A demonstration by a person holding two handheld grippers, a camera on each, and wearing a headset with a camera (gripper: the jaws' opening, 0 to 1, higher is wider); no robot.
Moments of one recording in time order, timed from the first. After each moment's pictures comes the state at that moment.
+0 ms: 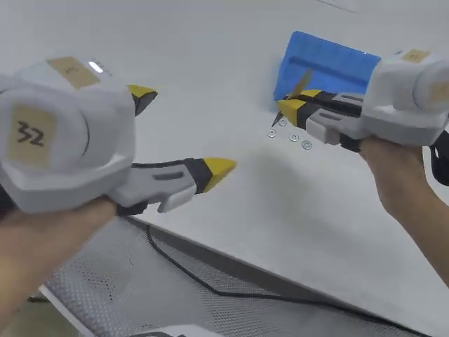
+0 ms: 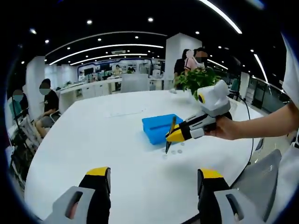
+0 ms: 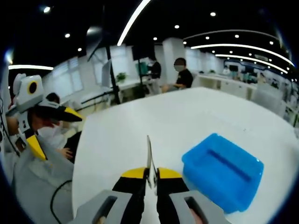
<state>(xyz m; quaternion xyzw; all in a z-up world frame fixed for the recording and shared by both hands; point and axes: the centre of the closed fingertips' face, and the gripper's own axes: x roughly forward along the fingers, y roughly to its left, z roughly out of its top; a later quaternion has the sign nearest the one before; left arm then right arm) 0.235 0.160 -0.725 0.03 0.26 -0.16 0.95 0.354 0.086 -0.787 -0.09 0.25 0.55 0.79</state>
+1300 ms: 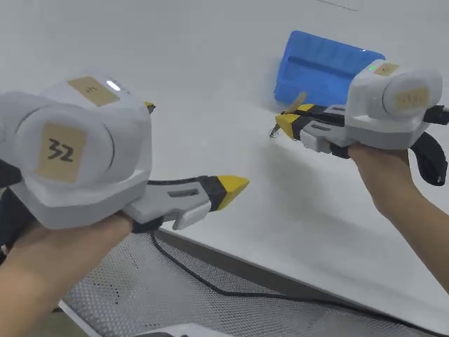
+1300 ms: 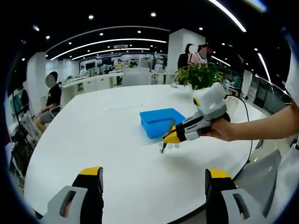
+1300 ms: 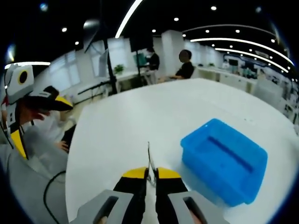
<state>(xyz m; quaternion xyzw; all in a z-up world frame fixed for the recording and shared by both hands) 0.232 0.147 -0.734 0.03 0.29 -0.16 0.94 0.351 0.079 -0.803 -0.11 0.28 0.54 0.79</state>
